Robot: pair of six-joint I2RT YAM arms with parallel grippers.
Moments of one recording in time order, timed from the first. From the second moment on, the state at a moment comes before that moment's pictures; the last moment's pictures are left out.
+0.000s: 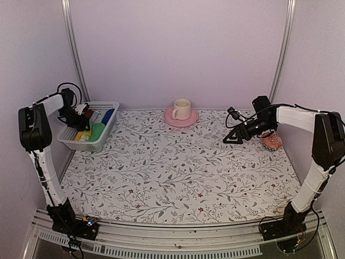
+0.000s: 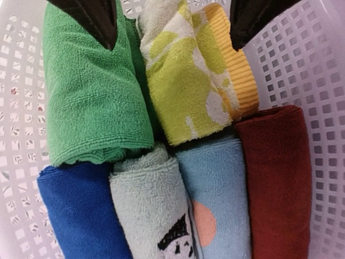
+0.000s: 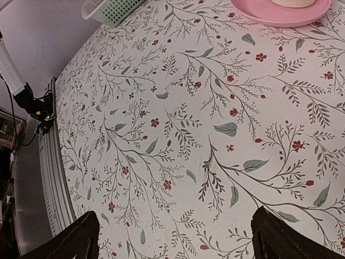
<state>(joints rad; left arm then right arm) 0.24 2.09 1.78 -0.88 0.14 0.42 0.21 1.74 1.28 -0.67 -0.84 -0.38</state>
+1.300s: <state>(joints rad) 0.20 2.15 1.78 -0.88 0.14 0.42 0.21 1.74 1.28 -0.67 -0.82 -0.38</state>
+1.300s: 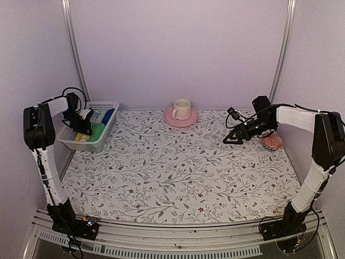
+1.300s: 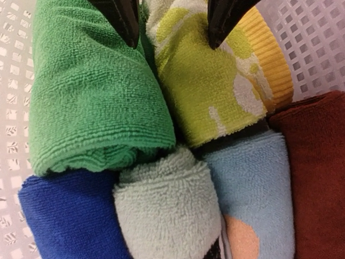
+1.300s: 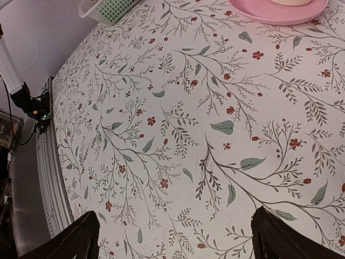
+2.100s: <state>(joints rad) 0.17 2.09 1.78 -0.85 0.18 0.41 0.21 1.74 1.28 -0.67 -0.82 -0.39</state>
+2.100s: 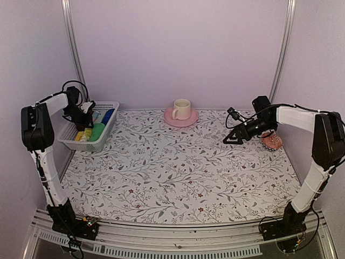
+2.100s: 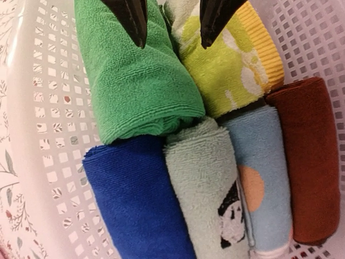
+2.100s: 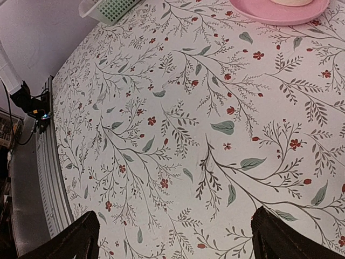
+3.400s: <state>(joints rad) 0.22 2.16 1.77 -0.87 0.07 0.39 0.21 1.74 1.28 -0.67 -0.82 -0.39</state>
